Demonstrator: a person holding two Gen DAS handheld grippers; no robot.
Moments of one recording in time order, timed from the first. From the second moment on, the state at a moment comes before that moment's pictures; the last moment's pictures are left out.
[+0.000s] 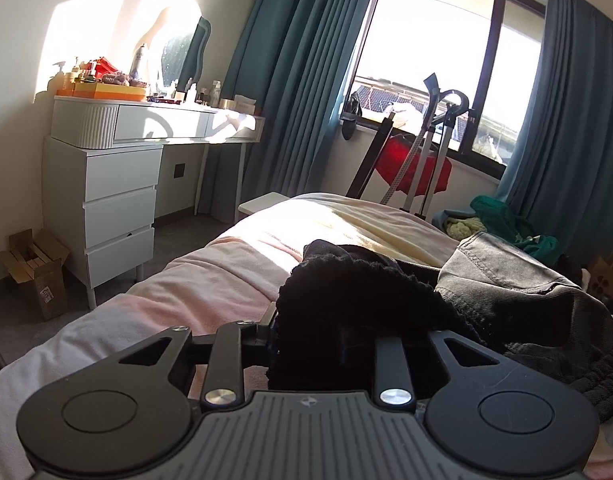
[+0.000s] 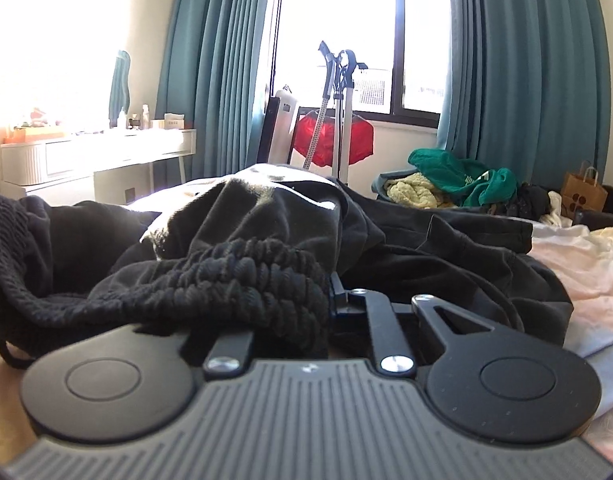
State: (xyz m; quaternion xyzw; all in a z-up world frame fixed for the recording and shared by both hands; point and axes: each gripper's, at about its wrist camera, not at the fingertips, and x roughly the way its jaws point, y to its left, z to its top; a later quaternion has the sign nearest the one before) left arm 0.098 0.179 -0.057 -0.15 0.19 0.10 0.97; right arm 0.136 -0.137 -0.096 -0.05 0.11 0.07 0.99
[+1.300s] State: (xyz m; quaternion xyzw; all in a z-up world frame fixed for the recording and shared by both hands) left arm 0.063 0.196 -0.041 -0.17 0.26 0.07 0.95; right arm -0.007 -0.137 -0.068 -0.05 0.30 0.19 0.93
